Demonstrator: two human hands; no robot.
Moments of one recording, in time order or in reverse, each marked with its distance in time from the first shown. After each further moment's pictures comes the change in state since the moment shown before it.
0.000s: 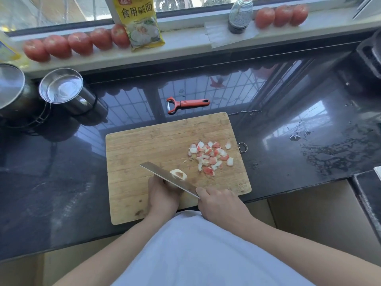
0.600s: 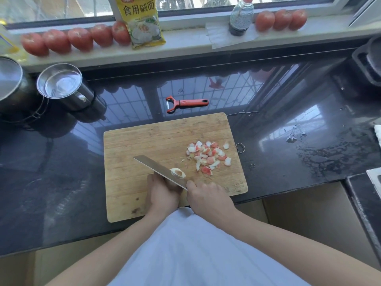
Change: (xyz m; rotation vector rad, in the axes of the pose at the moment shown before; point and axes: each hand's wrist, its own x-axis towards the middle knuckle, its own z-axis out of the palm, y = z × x) left_hand 0.011 -0.018 0.008 0.129 -0.042 -0.031; right_hand 0.023 -0.021 -0.011 -0.053 -0.135 0.078
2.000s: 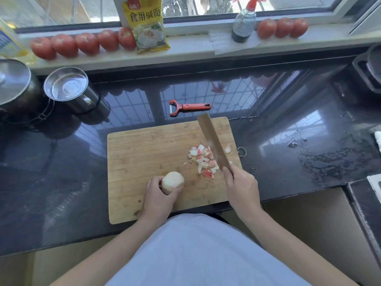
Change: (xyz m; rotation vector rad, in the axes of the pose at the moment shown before) left_hand -0.016 -0.008 -0.018 -0.150 0.010 -0.057; right_hand -0.004 0.068 0.008 0.618 0.290 0.469
